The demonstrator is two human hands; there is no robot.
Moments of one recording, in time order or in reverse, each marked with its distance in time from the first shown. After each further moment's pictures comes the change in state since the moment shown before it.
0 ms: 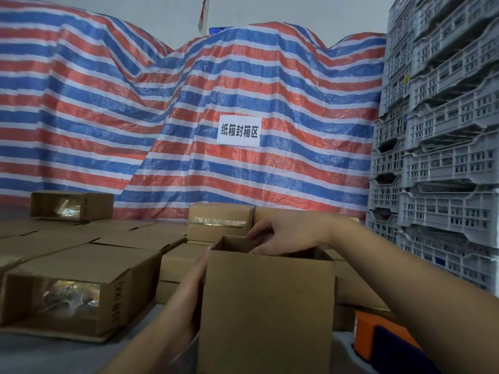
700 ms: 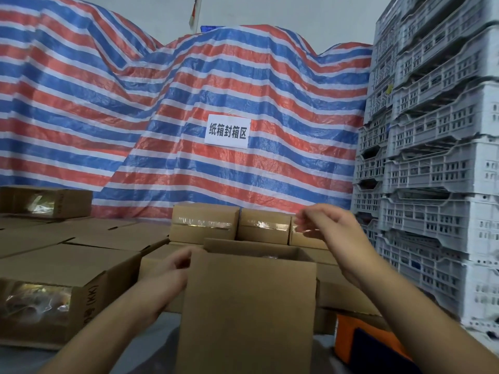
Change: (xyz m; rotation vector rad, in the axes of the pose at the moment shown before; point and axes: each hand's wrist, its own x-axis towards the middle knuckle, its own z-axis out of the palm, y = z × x) left_hand 0.008 0.028 -0.014 0.598 -0.114 0.176; right_hand -0.045 0.068 0.027 0.847 0.822 0.055
